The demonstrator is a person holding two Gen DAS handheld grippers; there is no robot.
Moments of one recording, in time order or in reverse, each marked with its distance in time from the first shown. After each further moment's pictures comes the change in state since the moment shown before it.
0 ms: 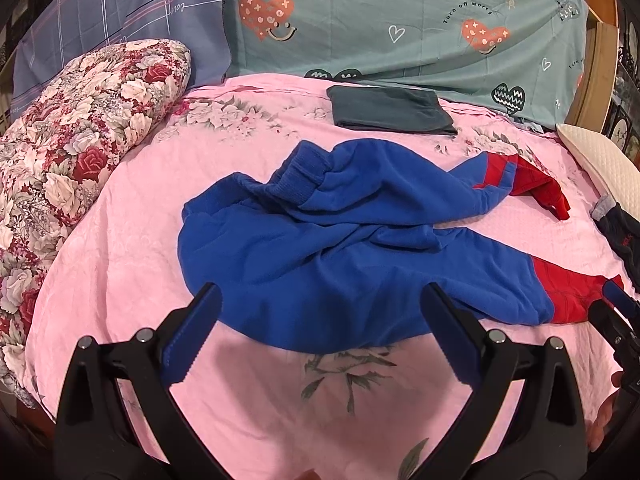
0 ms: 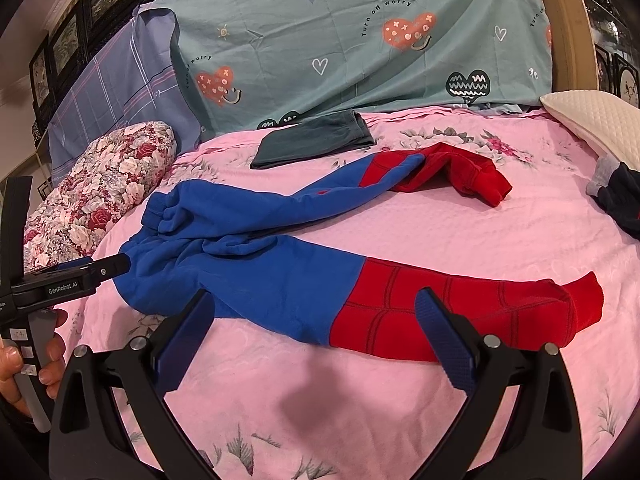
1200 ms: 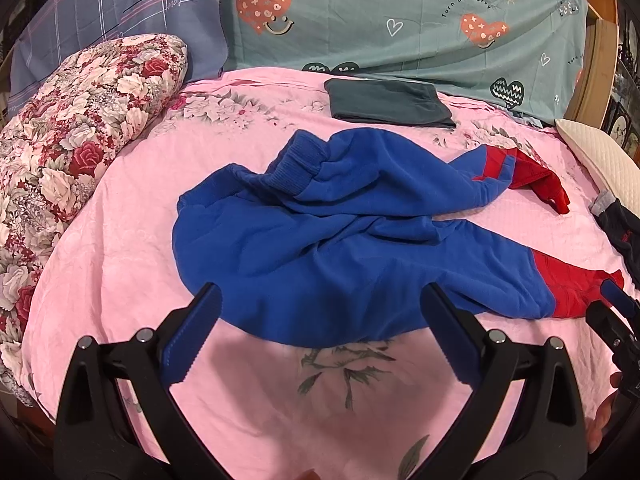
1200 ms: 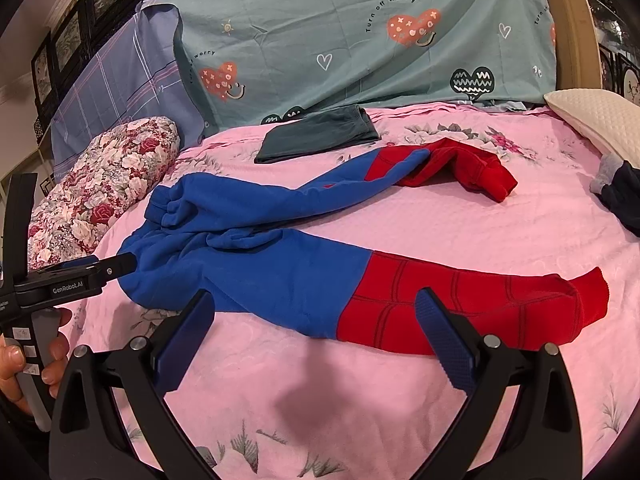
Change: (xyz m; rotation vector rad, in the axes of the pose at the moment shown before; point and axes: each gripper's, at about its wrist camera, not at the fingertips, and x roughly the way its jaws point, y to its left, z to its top) left arm 0.006 -0.001 -0.002 0.004 0.020 -0.007; right arm 0.003 0.004 -0.001 -0.002 0.020 0.006
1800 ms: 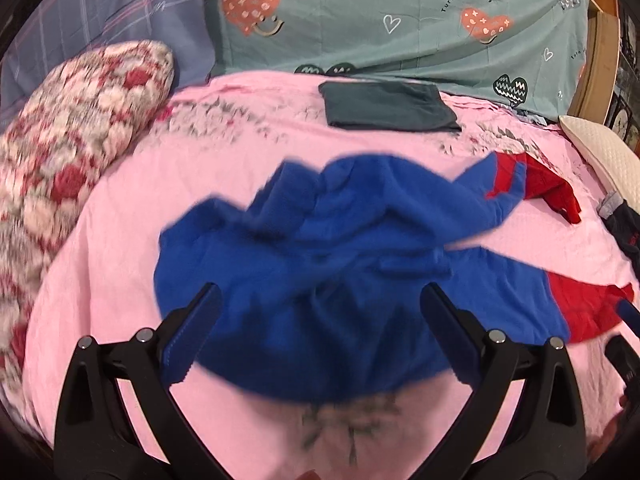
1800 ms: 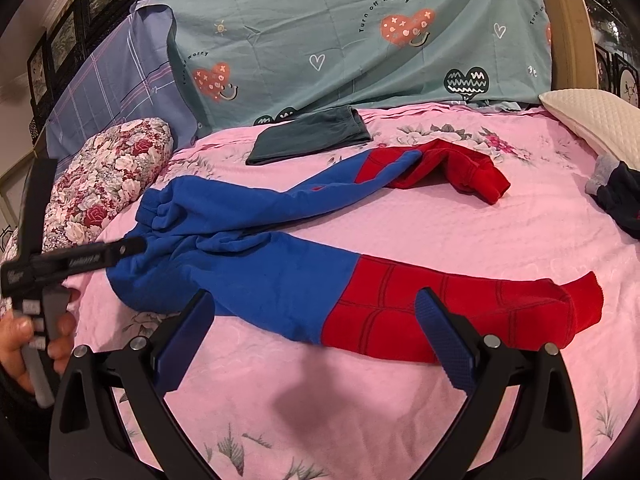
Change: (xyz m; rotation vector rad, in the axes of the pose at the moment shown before) left arm 0.042 -0.007 0.041 0.058 -0.006 0.006; right arm 0.002 -0.011 0.005 0.002 -0.008 -0.030
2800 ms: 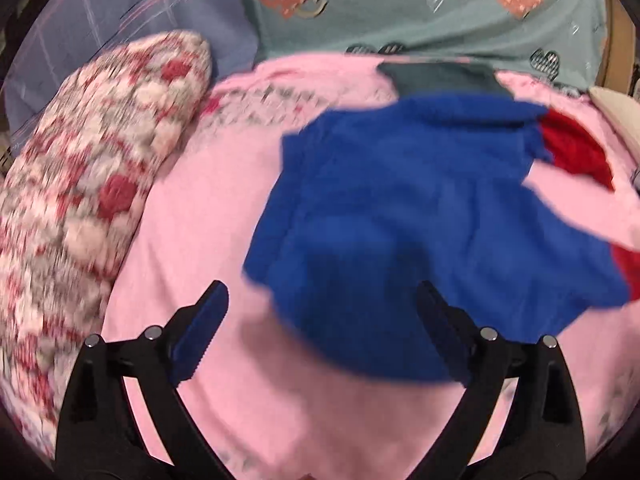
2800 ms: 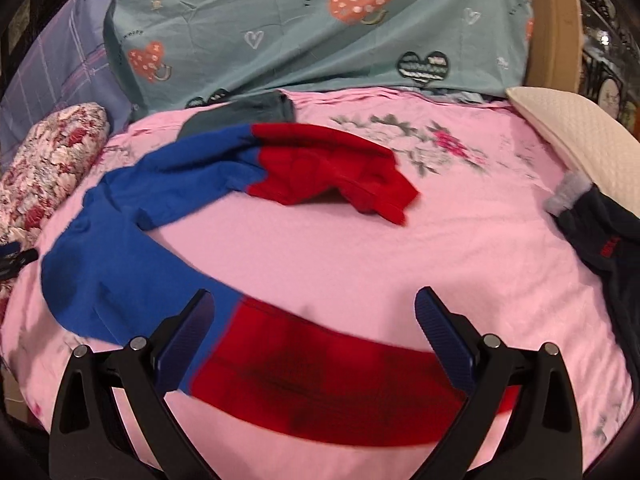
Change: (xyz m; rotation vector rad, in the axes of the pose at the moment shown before) left arm 0.008 0.109 -0.007 0.057 0.127 0.111; right arm 0.022 -0.078 0.044 0.003 0.130 -0.213
